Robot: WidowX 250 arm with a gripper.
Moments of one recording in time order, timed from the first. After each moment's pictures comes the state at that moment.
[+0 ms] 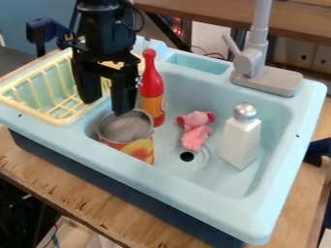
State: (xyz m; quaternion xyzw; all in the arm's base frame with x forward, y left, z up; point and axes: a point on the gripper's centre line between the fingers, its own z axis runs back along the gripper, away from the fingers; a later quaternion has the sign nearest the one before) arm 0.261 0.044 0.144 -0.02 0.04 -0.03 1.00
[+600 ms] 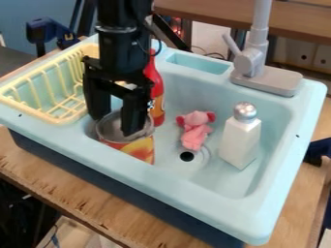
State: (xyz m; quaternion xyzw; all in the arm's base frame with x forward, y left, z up) arm 0.252 0.025 0.132 0.01 0.05 -0.05 1.00
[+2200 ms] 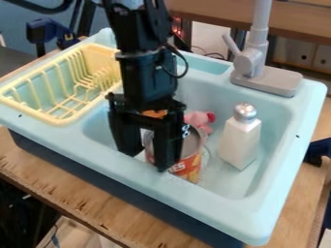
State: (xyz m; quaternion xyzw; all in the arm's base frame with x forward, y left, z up) arm 0.221 -0.052 0.117 -0.11 0.09 -0.09 0.99
